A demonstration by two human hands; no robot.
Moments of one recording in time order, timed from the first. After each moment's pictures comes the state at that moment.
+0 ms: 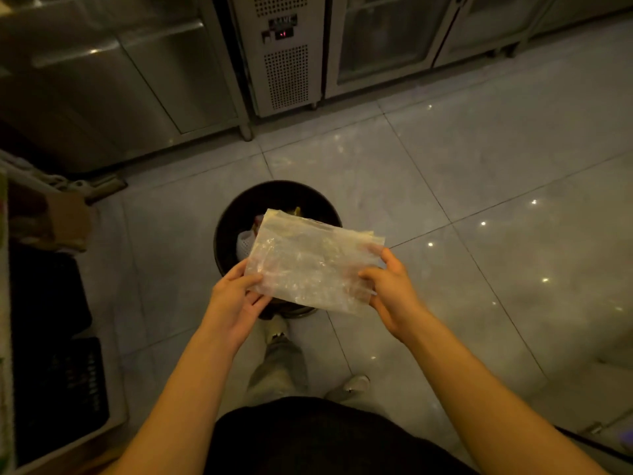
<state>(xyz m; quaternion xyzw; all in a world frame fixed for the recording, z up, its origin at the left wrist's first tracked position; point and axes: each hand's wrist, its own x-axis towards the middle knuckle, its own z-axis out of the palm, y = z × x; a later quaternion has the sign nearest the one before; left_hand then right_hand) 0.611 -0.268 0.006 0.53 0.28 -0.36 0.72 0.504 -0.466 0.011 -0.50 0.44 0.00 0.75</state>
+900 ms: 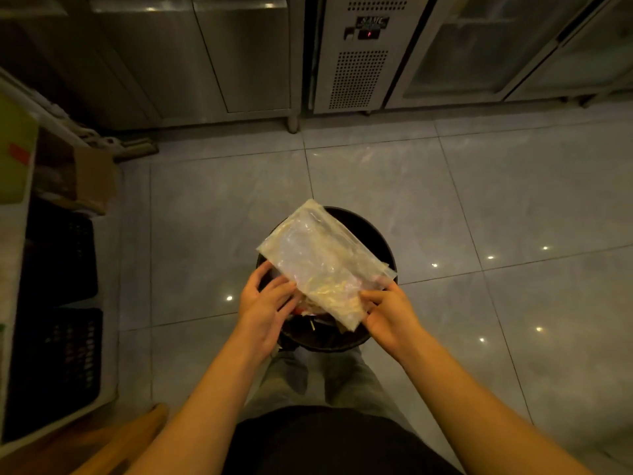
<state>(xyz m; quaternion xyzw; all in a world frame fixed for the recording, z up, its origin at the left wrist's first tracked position) 0.722 -0.242 -0.047 0.48 0.31 -0.29 0.77 0.664 -0.427 -0.053 -0.34 0.49 0.06 0.80</state>
